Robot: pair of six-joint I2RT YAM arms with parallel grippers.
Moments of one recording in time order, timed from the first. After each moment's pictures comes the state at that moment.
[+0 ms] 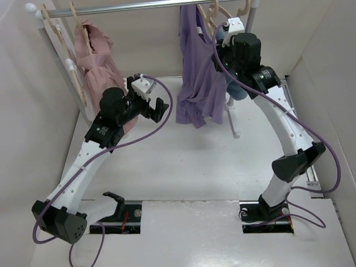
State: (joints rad) left arm -0.40 1.08 1.14 -0.21 0.32 0.14; right arm 0.47 1.74 2.11 -0.59 0.14 0.07
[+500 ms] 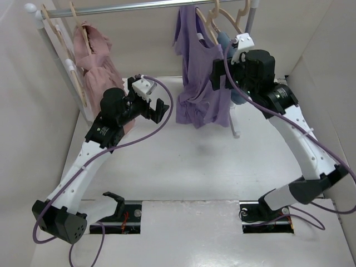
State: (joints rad) left arm -0.40 1.08 1.14 -0.21 0.33 0.14; right arm 0.50 1.51 1.86 -0.59 0.13 0.07
